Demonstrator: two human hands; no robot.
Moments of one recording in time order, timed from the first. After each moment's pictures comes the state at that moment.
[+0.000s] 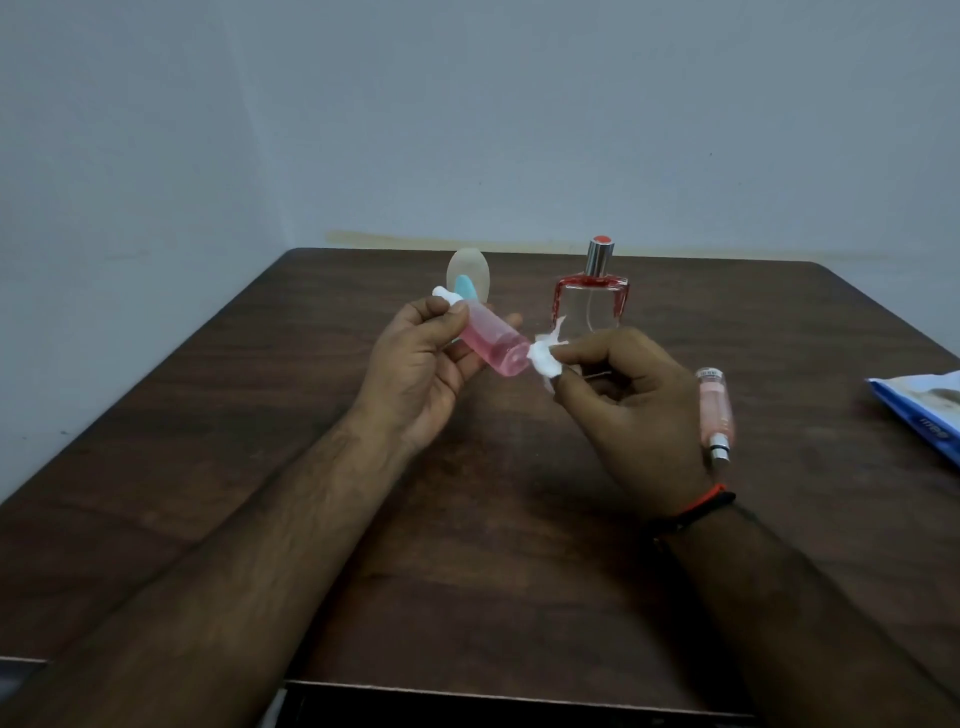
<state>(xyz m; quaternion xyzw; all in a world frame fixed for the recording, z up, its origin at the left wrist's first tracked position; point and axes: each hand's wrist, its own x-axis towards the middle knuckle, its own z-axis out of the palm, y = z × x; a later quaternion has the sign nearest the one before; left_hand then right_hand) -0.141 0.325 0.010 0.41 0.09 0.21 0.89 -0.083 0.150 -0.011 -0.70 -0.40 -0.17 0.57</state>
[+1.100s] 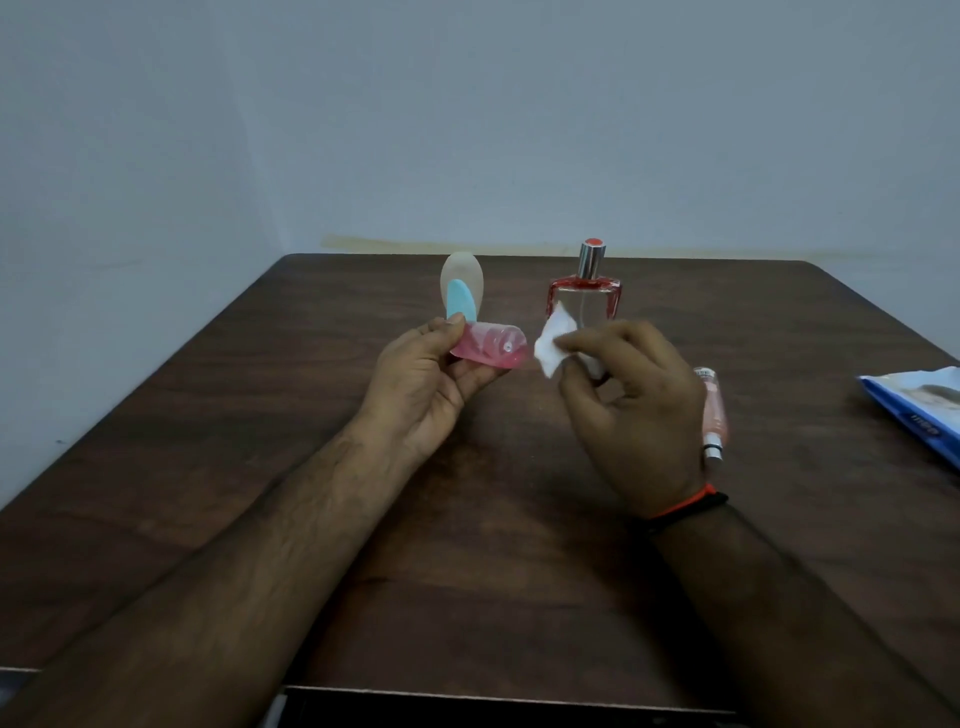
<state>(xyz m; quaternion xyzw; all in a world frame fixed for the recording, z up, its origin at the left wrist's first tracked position) -0.141 0.318 0.011 0.36 0.17 0.18 0.90 -0.080 0.151 -0.012 -0.71 -0.39 -0.37 0.47</state>
